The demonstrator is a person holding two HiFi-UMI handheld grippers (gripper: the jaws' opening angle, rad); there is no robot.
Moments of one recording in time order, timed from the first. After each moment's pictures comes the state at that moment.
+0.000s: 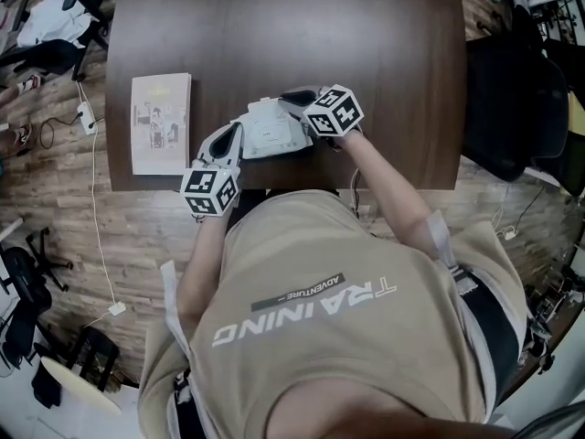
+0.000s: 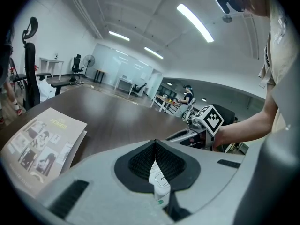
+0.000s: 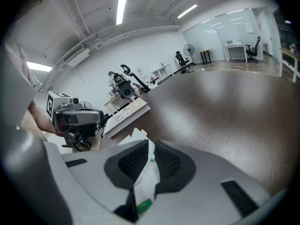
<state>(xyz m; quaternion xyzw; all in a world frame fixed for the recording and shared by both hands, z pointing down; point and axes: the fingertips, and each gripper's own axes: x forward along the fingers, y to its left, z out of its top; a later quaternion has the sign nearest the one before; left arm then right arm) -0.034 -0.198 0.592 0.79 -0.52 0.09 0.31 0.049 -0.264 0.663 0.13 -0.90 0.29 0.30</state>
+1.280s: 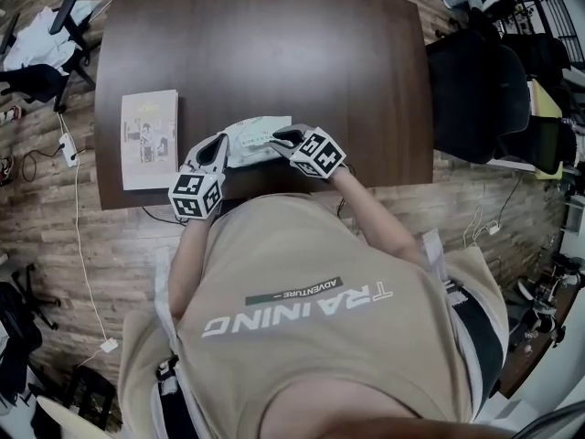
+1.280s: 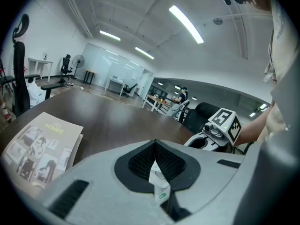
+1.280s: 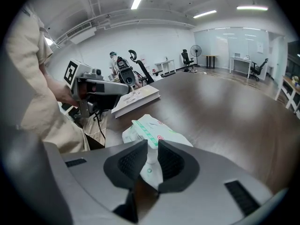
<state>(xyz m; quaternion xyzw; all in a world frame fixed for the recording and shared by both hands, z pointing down) -0.037 -0.187 0.585 0.83 -0.47 0.09 0.28 0.074 -0.180 0.648 0.14 -0.89 0.20 0.38</state>
